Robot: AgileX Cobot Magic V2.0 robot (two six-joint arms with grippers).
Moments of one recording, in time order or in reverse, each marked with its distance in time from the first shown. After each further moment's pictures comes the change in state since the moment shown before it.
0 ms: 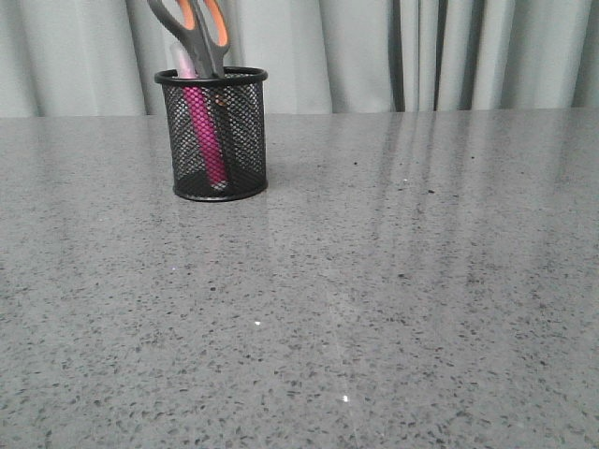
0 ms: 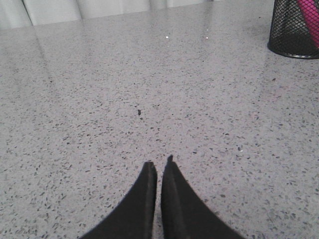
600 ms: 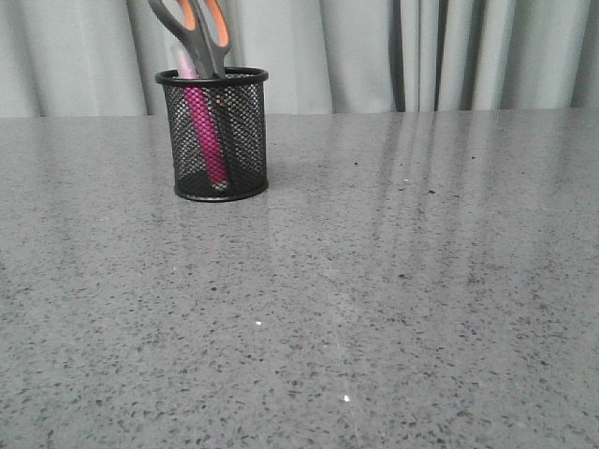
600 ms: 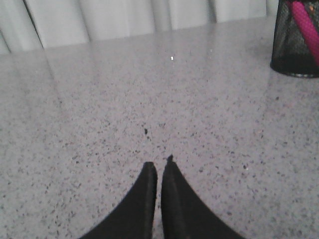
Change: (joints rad) left arm 0.000 0.000 0.000 -0.004 -0.037 0.023; right arm 0.000 0.000 0.000 0.000 -0.001 0.000
